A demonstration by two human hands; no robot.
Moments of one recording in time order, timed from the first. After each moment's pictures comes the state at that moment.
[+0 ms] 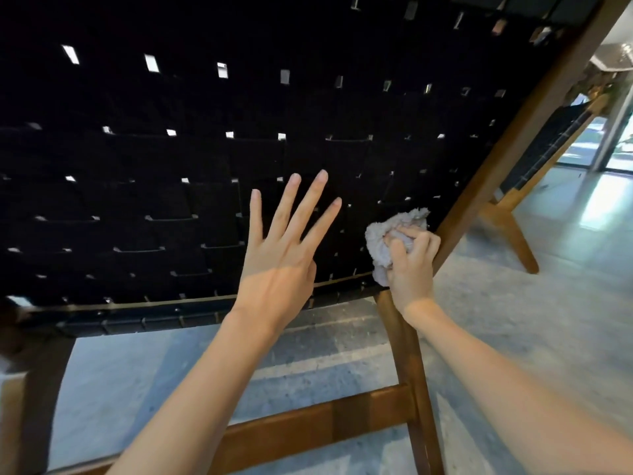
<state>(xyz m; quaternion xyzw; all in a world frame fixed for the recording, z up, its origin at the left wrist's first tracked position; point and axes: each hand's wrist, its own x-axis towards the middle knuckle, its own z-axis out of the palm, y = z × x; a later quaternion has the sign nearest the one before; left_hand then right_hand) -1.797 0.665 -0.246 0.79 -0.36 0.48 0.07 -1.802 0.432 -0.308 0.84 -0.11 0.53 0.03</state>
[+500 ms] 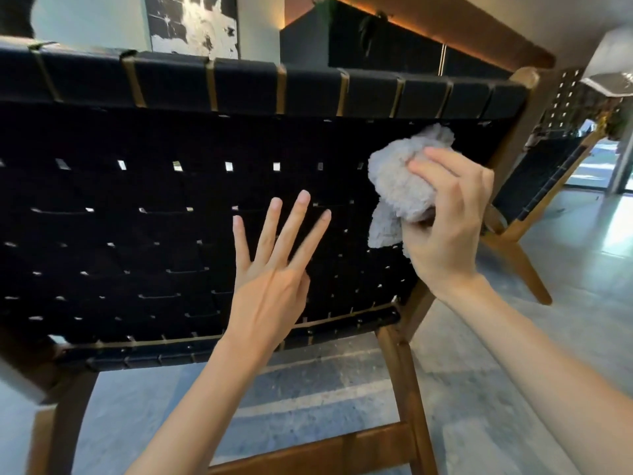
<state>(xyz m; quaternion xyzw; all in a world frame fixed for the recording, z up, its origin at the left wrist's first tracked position) -1.811 0.671 -0.203 0.76 -0.32 0.56 0.09 -1.878 0.474 -0.141 0.66 0.12 0.74 -0.03</state>
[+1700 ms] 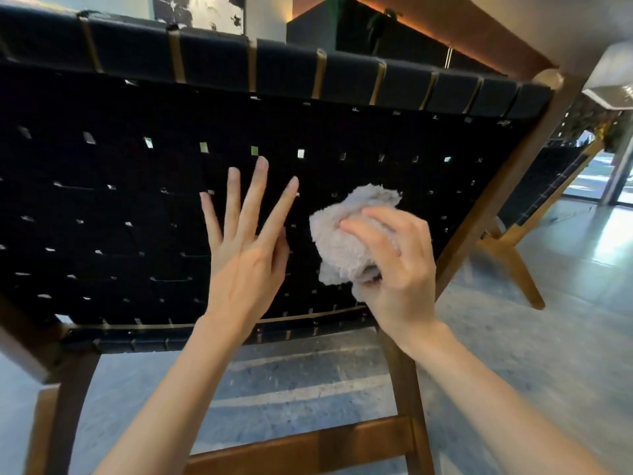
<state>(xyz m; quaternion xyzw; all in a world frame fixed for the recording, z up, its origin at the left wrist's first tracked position) -1.791 0.705 -0.196 0.72 -0.31 0.58 0.22 -1.879 0.534 -0.195 0.74 0.17 0.65 -0.04</state>
